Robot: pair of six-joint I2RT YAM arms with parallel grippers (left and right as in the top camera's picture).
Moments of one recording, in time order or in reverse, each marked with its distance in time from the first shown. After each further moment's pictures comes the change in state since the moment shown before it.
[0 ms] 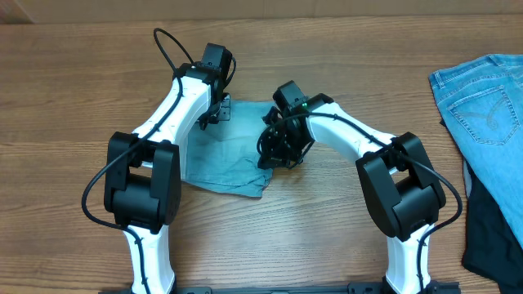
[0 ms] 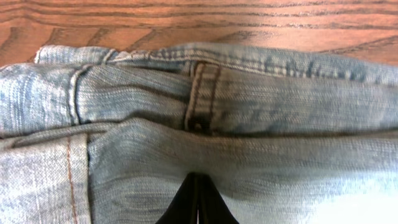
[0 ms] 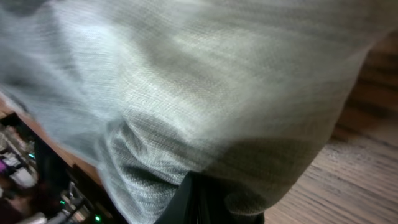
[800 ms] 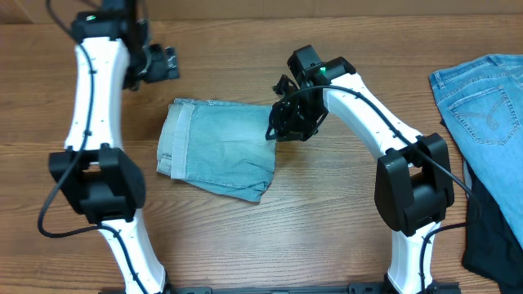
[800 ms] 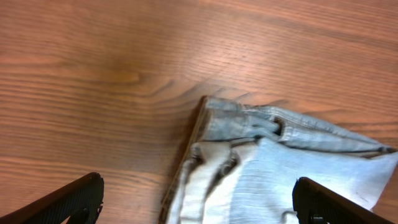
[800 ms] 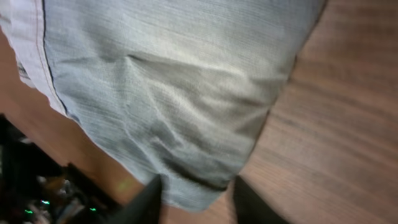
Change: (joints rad) left arm 0.344 0.045 0.525 -0.425 0.295 0.158; right arm -0.092 0.000 0.308 -0.296 0.092 -0.206
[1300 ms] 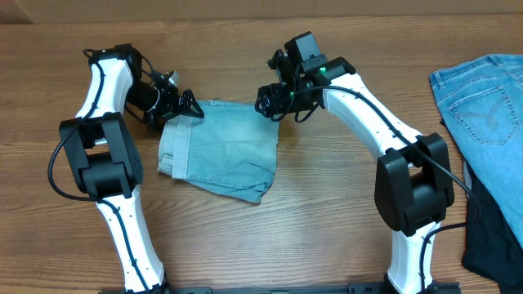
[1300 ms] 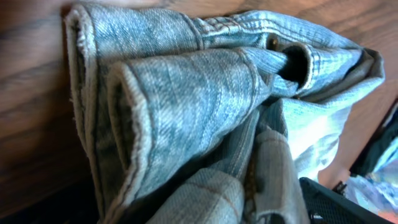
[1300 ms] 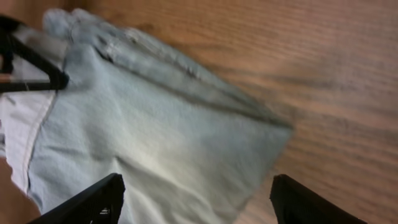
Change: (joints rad) left arm 0.068 0.253 -0.177 -0.013 0.510 0.298; right arm 0.000 0.000 -0.013 0.348 0.171 -0.067
